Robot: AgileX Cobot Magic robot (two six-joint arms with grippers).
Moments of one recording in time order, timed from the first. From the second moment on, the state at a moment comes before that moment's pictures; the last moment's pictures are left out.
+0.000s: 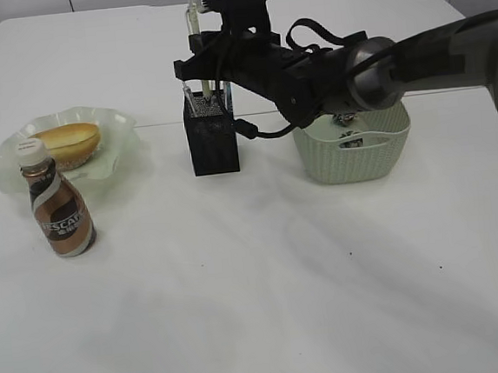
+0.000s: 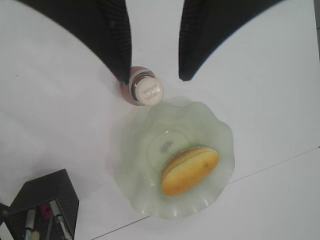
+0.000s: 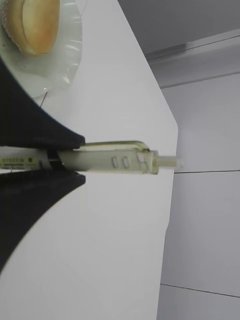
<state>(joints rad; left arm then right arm) -0.44 1.52 -1.59 0.33 1.13 -0.21 0.46 2.32 -1.75 -0.07 -0.41 0.08</state>
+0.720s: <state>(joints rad) -0.44 1.52 -1.59 0.33 1.13 -0.21 0.45 2.34 -1.76 -0.04 -0.30 0.13</state>
